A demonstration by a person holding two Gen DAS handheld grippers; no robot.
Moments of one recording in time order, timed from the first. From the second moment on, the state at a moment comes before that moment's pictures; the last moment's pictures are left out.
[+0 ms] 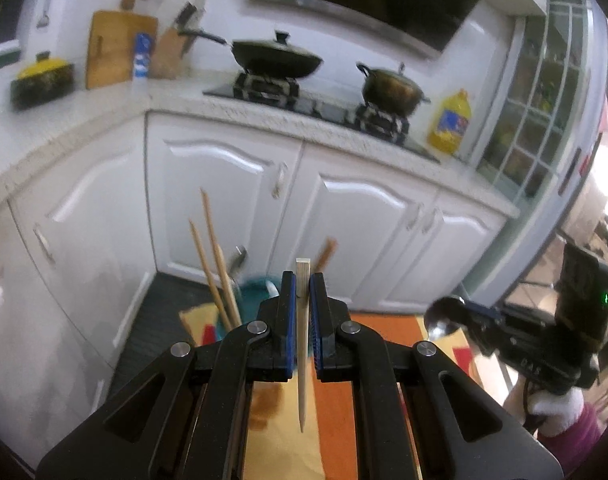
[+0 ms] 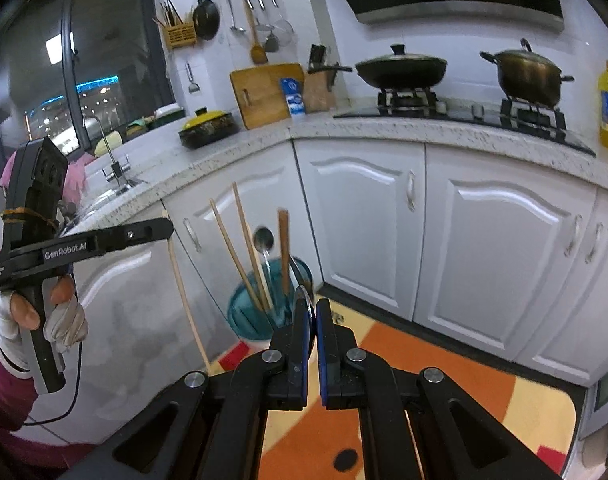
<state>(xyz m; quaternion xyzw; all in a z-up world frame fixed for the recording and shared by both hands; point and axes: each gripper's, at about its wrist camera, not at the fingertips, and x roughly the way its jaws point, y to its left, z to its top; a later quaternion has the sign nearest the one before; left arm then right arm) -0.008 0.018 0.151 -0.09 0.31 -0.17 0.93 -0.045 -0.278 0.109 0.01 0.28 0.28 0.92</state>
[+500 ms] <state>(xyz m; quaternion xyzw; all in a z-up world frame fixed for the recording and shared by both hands) 0.059 0.039 0.155 -0.10 0.28 -0.10 0.95 -0.007 -0.212 0.129 -0.06 0.23 0.23 0.94</state>
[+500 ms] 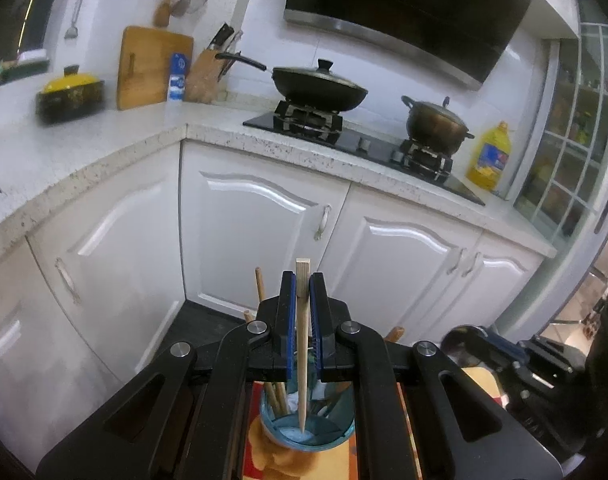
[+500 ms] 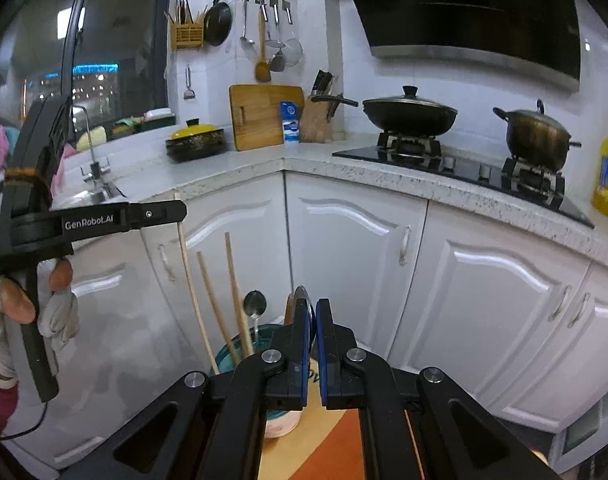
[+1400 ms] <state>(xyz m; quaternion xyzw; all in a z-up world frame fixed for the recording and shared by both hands) 0.062 0.016 0.072 -0.09 0.34 -0.09 0.93 0.026 -0.169 0.040 -0.08 0.31 0.26 0.91</state>
